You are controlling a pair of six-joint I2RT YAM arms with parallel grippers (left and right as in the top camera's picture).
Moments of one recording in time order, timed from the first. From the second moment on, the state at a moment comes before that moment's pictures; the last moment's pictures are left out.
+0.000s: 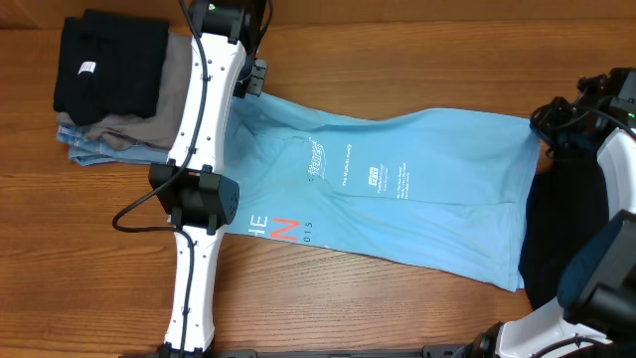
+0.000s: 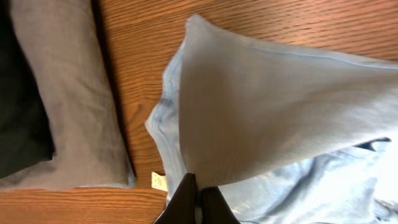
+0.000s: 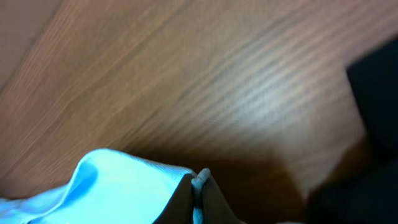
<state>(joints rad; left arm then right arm) -0.21 2.57 2.85 -1.69 -0.22 -0.02 -0.43 1.80 1.39 -0.67 -0.36 0.28</state>
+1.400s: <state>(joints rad) -0.08 1.90 2.02 -1.69 -0.07 0.00 -0.43 1.77 1.39 -1.41 0.03 0.35</state>
